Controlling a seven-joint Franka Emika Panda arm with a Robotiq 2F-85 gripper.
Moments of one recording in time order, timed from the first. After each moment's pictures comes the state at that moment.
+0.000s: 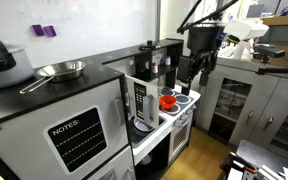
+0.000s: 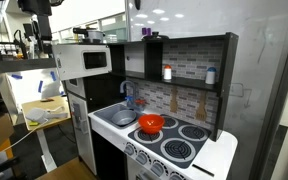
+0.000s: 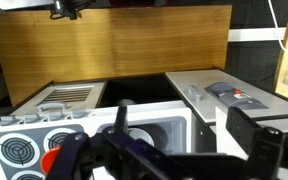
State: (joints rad) arm 0.07 -0.66 0.06 -2.49 0.10 1.85 0.19
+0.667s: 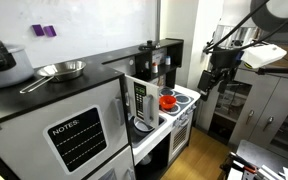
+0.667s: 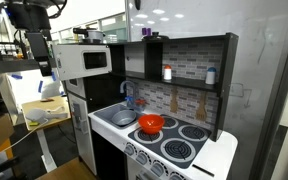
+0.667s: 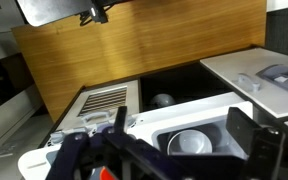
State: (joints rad) arm -0.08 -0.82 -0.01 -2.75 0.00 2.00 0.18
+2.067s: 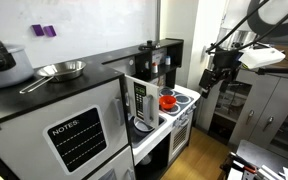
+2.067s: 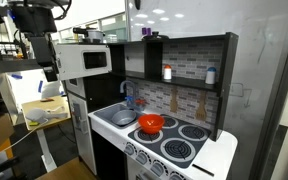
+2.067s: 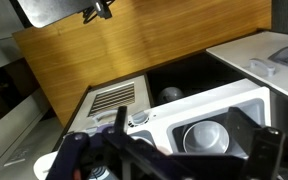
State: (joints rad) arm -0.14 -0.80 -0.05 -2.76 -0.01 2.06 0.18
